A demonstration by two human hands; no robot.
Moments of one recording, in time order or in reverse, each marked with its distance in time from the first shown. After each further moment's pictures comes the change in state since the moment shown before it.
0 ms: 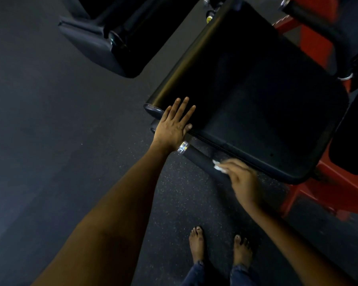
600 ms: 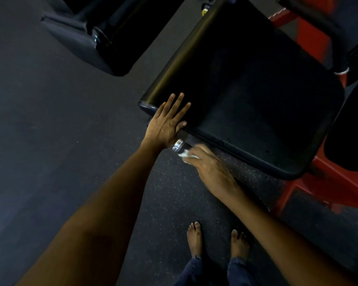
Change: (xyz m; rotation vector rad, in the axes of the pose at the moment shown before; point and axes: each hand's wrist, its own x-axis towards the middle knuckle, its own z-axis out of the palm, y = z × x) left_hand 0.001 -0.011 0.002 -0.032 0.047 0.091; right_hand 0.032 -0.029 0.029 -0.208 -0.132 -0.411
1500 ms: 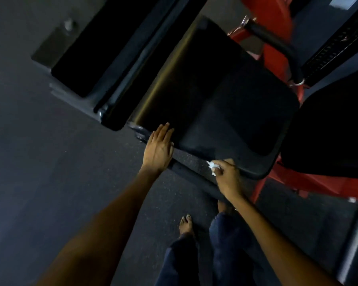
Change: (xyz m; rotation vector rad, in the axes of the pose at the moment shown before) left_hand -0.012 0.045 -0.043 -0.351 0.032 -0.181; right_hand -0.026 0.026 -0.058 0.166 0.101 0.897
